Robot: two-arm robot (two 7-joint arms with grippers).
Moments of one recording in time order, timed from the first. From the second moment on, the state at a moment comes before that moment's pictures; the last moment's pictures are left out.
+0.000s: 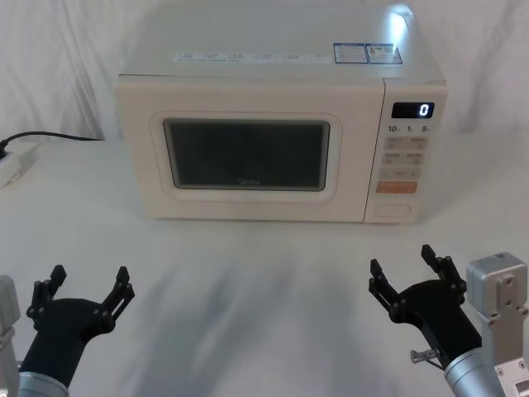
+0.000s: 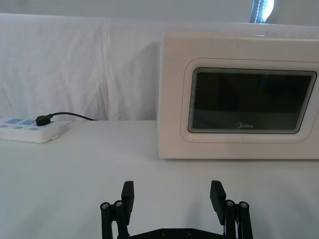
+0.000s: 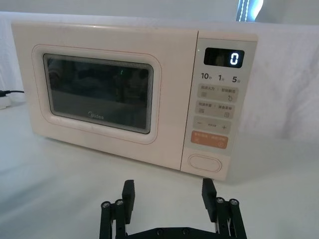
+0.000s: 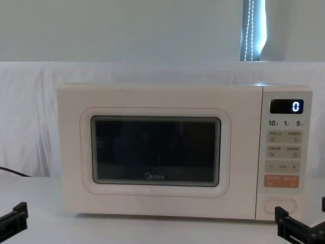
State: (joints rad) left arm 0.27 0.24 0.04 -1.85 -0.25 -0.02 -0.02; right arm -0.17 0.19 -0.26 -1.77 0.07 -0.06 -0.03
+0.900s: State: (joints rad) left arm 0.27 0.24 0.04 -1.85 -0.25 -0.02 -0.02; right arm -0.17 0.19 -0.26 -1.77 0.07 -0.06 -0.03
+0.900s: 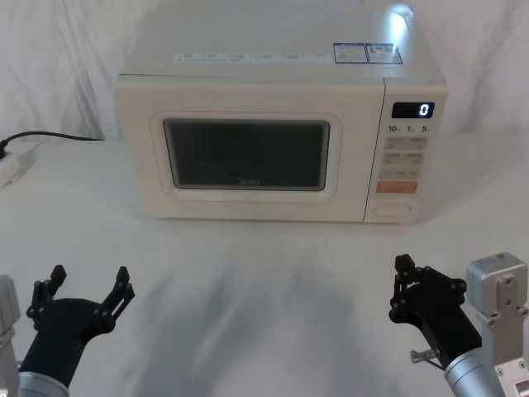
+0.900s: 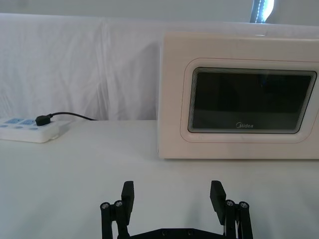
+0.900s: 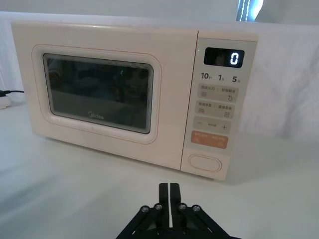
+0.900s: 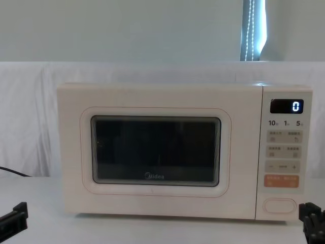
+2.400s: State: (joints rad) left arm 0.27 0.24 0.04 -1.85 -0.25 -0.02 -0.02; right arm 0.11 0.04 -0.15 -1.51 0.00 0.12 0.05
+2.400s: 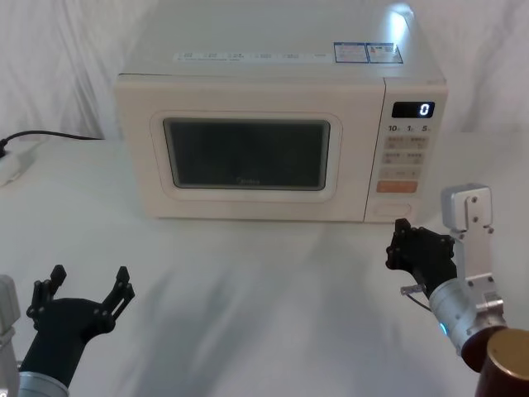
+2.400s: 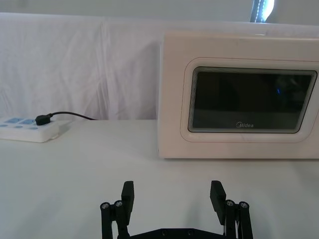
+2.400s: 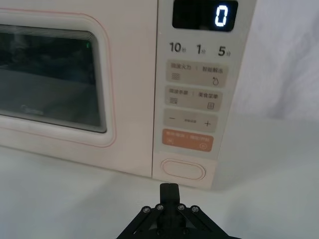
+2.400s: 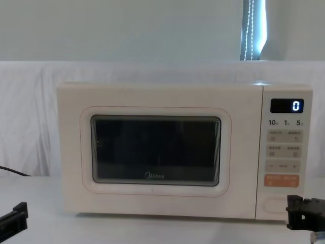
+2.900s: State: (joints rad) left arm 0.27 0.24 0.04 -1.85 -0.25 -0.02 -0.02; right arm 0.22 0.00 -0.13 -1.34 -0.02 0.10 0.05
